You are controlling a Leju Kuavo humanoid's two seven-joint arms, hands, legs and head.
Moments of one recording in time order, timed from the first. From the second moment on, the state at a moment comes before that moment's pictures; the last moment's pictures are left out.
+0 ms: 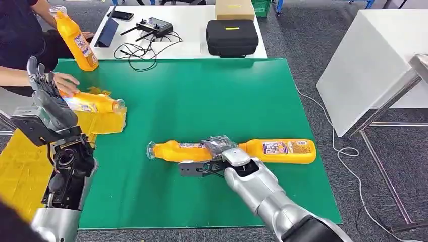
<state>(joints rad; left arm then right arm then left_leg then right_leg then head) -0.47 0.03 -0.04 -0.91 0.04 0.39 -0.70 -0.63 0.20 0.55 -0.27 1.21 0.25 0.06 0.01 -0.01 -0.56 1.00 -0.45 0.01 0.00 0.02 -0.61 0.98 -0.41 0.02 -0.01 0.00</state>
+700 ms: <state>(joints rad) -0.51 0.08 -0.02 -0.67 0.32 -0.26 -0.49 -0.74 0.20 0.39 -0.31 0.90 -0.09 -0.18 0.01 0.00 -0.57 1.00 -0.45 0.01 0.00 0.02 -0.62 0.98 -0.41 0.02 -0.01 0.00</state>
